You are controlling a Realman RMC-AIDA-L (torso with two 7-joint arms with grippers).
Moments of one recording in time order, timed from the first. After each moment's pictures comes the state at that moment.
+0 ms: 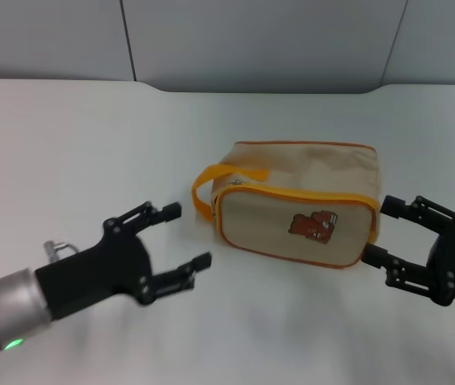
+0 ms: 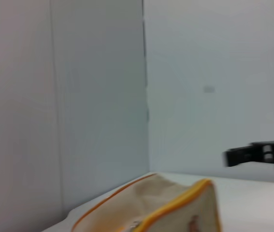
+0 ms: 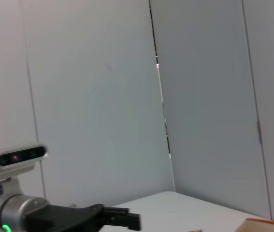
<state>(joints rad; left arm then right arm) -0.45 -2.08 0.67 0.23 1.76 1.56 -0.65 0.36 2.08 -0.43 -0.45 -1.92 -1.78 0.92</state>
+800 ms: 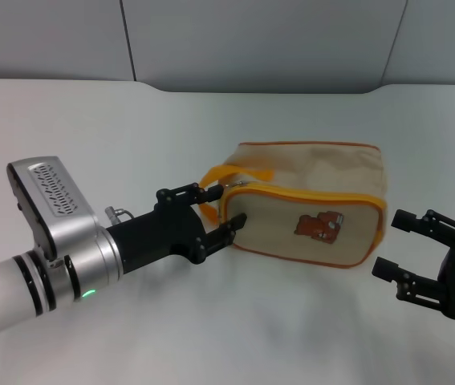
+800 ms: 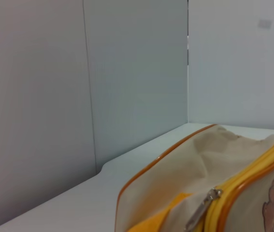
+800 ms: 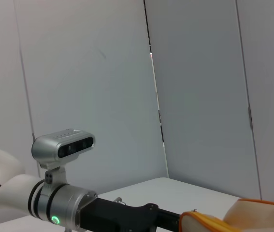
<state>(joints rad) -0.67 -2.08 0.66 0.00 1.66 1.20 -0.54 0.32 2.08 -0.44 -0.47 -1.93 -1.78 0.92</state>
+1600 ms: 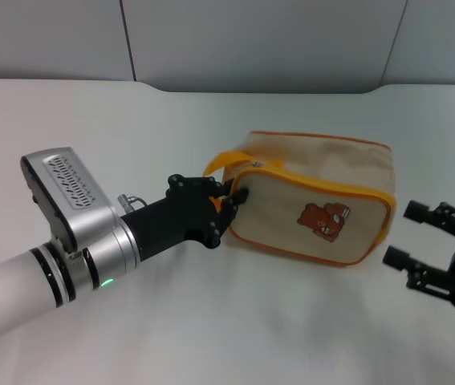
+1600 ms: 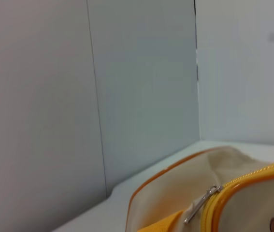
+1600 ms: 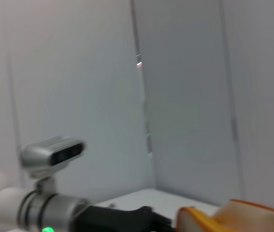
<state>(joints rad) -0.72 -2.08 0.56 -0.09 1.66 1.18 -0.43 0.31 2.08 -0.39 -0.47 -1.93 -1.79 0.92</state>
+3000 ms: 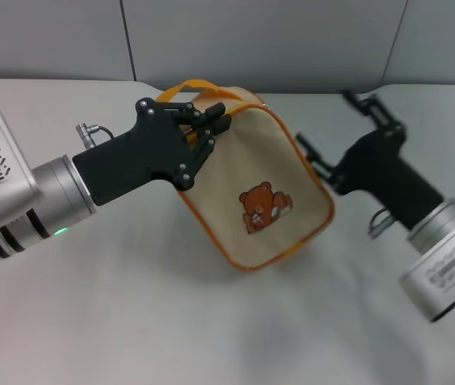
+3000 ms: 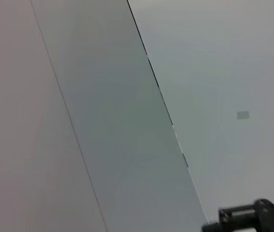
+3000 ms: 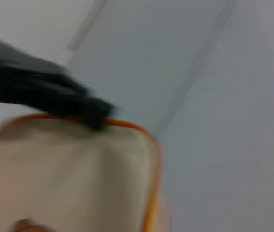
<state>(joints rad) -0.68 -2.08 0.57 0.20 1.66 1.49 -0.43 0.57 2.09 0.11 0.18 -1.93 -1.31 -0.34</state>
